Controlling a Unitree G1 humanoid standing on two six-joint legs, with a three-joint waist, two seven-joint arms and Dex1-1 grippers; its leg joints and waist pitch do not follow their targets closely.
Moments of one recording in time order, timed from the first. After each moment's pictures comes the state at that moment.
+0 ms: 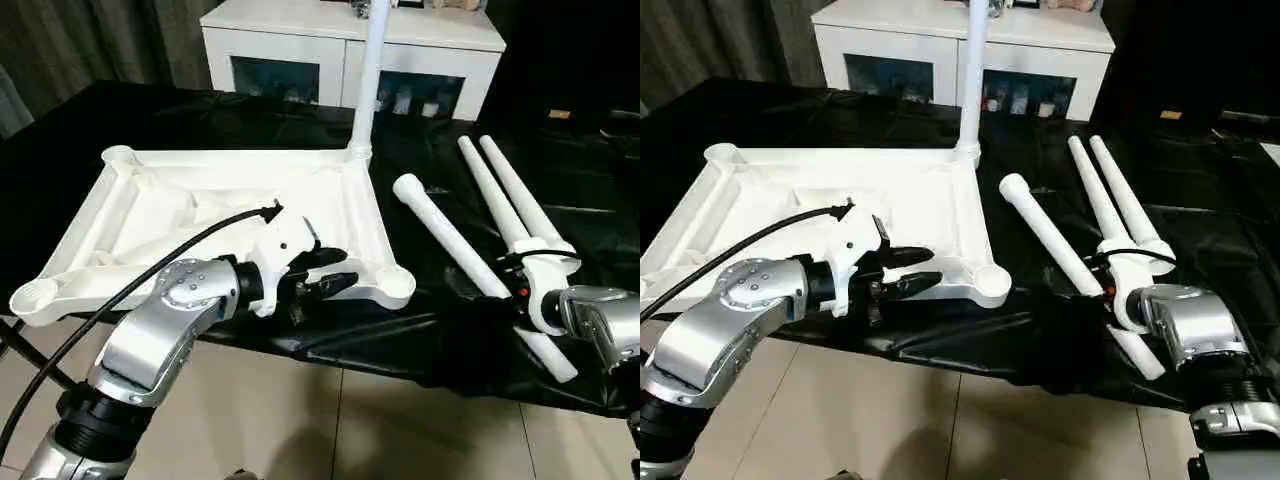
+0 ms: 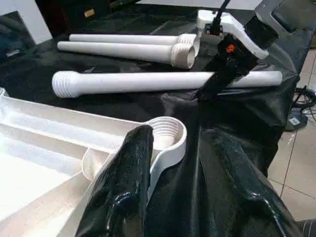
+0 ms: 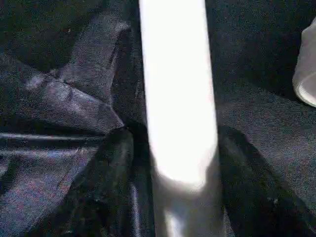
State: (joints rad) left arm -0.39 0.42 -0.27 -0.22 -0.24 0.55 -0.78; right arm -0.49 -0.61 0.07 0.51 0.15 0.79 0.61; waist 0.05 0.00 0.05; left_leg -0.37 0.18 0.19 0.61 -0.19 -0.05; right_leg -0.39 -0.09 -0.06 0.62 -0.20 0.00
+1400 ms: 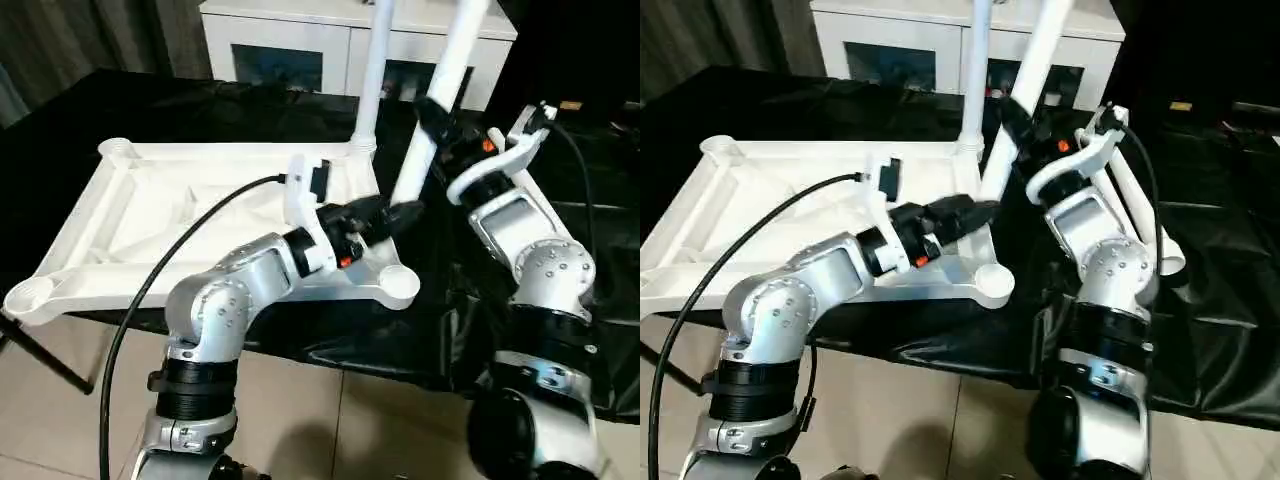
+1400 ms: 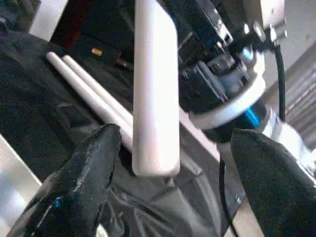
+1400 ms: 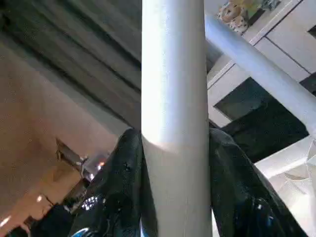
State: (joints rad) left arm -0.54 -0.09 0.07 -0.08 -0.62 0.90 -0.43; right arm -0.74 0.05 -0.54 0.19 0.82 0.67 0.23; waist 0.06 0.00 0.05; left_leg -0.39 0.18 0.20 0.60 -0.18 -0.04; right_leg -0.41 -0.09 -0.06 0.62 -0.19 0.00
